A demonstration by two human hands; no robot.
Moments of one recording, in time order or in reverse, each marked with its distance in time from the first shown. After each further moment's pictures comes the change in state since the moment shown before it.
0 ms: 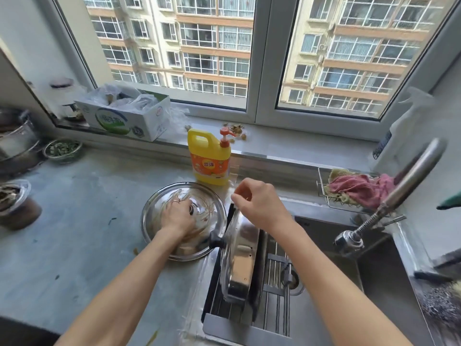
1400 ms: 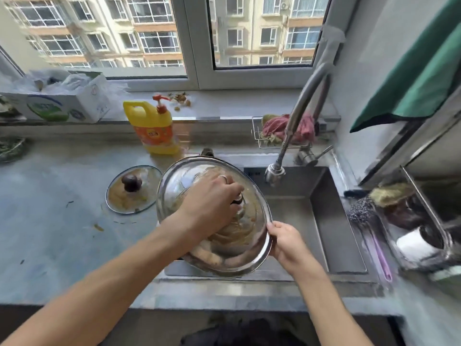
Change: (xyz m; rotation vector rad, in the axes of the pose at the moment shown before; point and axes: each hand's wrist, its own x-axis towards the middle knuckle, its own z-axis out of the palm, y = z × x) left_hand -0.201 0.189 -0.044 0.115 0.040 0.800; right_hand -0.218 0.140 -0.022 1.033 0.160 0.830
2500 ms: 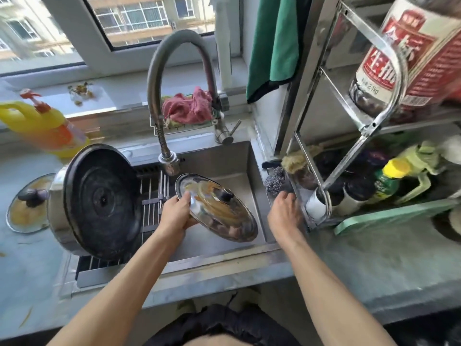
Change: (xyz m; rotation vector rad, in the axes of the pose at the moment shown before) left_hand 0.073 0.142 0.155 -1.387 0.008 -0.990; right_hand 0.049 0.008 -0.240 -1.358 0.739 -0.135
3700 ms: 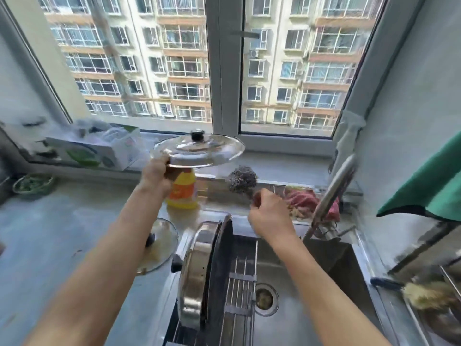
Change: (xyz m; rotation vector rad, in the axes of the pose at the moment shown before) left_hand 0.128 0.256 -0.304 -0.687 0.163 0.397; right_hand -0.053 -0.355 -0.162 0.541 -0.102 -0.587
